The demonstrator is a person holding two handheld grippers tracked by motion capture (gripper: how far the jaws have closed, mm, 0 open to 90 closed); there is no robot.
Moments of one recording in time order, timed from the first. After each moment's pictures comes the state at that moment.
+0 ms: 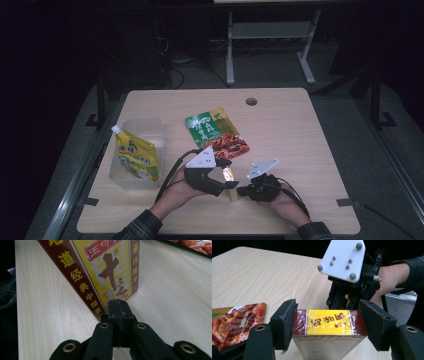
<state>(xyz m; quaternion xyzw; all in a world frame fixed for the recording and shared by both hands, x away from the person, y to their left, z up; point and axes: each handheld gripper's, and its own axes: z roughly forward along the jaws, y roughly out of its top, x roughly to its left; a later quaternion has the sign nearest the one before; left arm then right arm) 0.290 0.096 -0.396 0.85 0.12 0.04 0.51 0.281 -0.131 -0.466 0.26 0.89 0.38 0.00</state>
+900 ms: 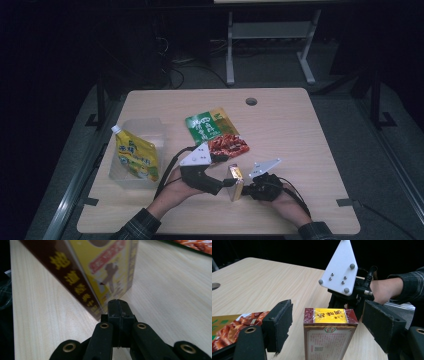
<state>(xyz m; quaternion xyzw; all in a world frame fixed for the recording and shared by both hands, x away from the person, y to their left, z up) 0.286 0.107 -0.381 0.83 0.13 0.05 0.54 0.282 -0.136 -0.466 0.27 0.88 0.38 0.00</state>
